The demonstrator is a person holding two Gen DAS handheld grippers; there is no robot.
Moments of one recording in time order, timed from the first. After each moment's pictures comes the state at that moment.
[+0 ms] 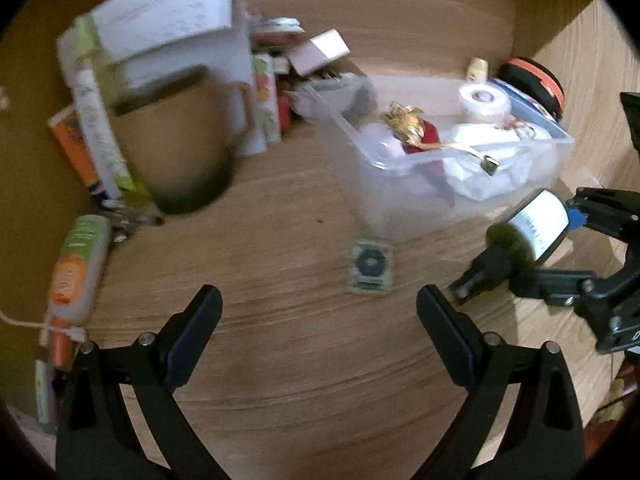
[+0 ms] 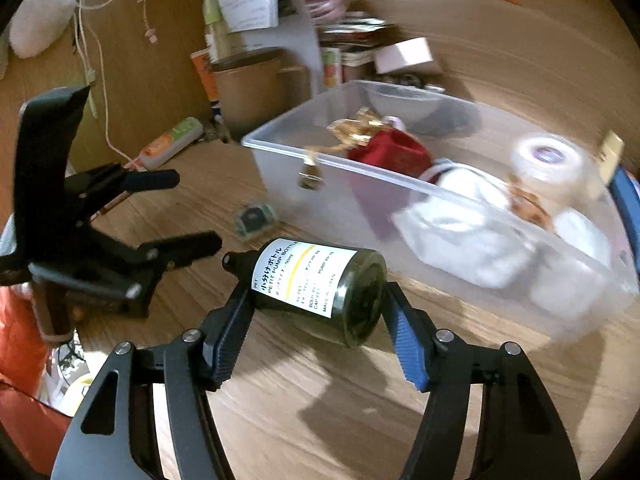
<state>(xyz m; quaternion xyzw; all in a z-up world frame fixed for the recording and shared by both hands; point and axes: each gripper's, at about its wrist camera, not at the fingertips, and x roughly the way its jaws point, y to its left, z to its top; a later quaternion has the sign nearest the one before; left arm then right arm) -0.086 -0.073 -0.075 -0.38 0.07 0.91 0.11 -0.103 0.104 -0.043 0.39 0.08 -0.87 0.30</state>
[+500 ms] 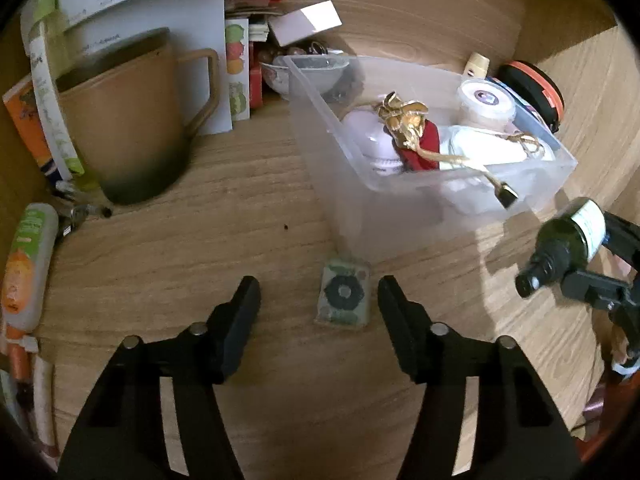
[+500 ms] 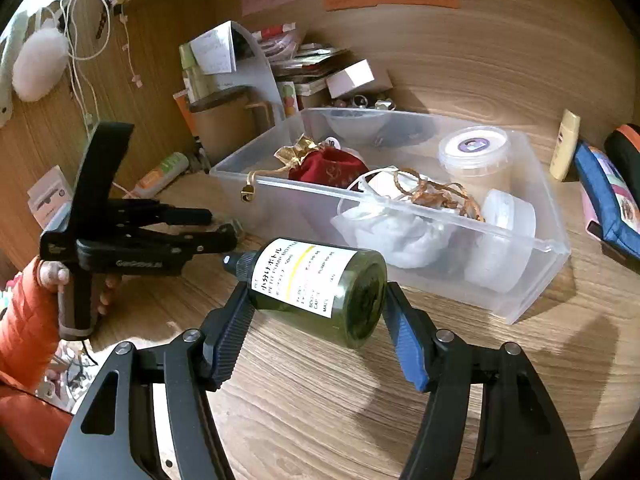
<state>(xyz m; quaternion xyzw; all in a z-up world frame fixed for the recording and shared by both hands) -0.120 -0.063 -0.086 -0.43 0.03 0.89 0.14 -0.096 0.146 -0.030 0.36 0.03 -0.89 0.29</state>
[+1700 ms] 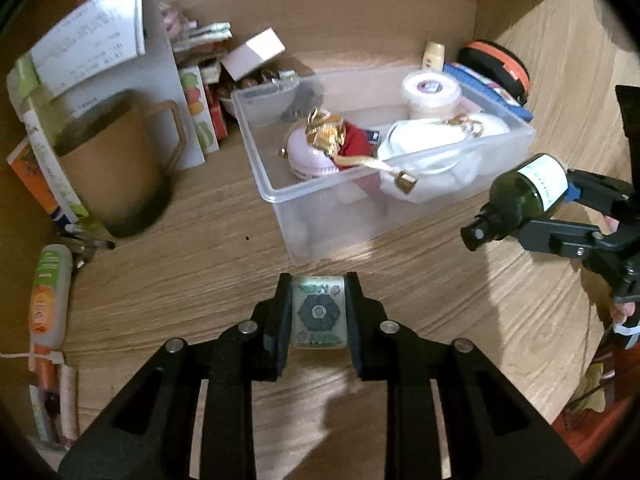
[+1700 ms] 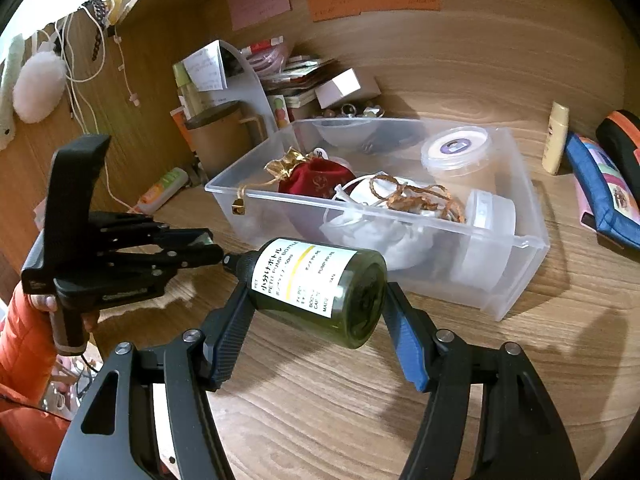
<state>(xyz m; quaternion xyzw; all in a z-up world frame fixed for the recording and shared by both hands) -0.093 -0.034 -0.064 -0.40 0.09 0.90 0.16 -0.094 0.160 -0.024 0.35 0.01 -0.89 0.29</state>
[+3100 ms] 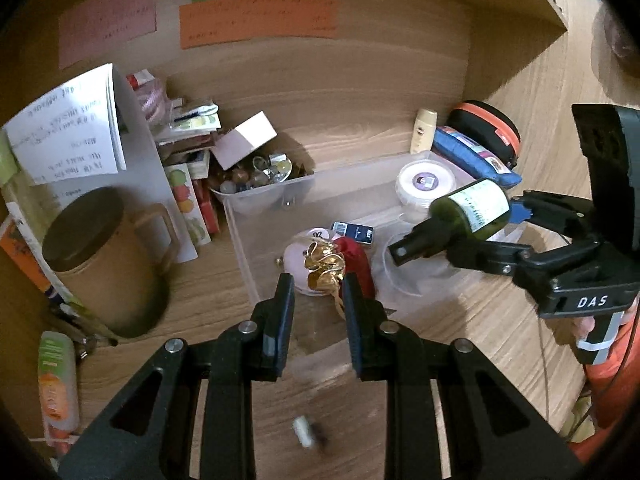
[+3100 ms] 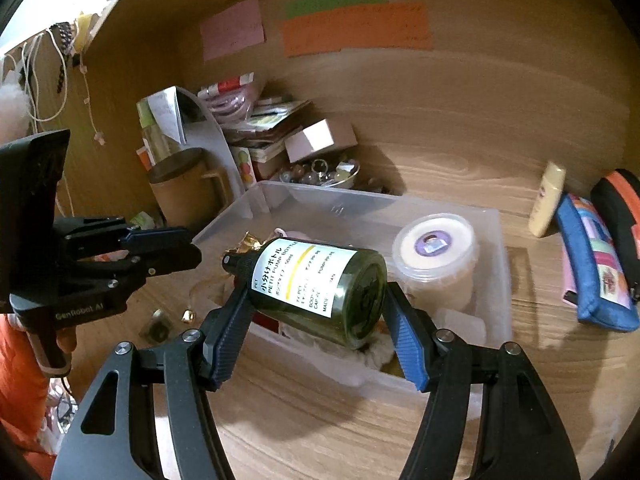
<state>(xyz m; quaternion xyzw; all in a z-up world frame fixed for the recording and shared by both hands) -0.143 -0.031 -0.018 -0.34 0.06 0.92 0.21 -0.161 0.145 0.003 0.33 0.02 -0.91 0.26</state>
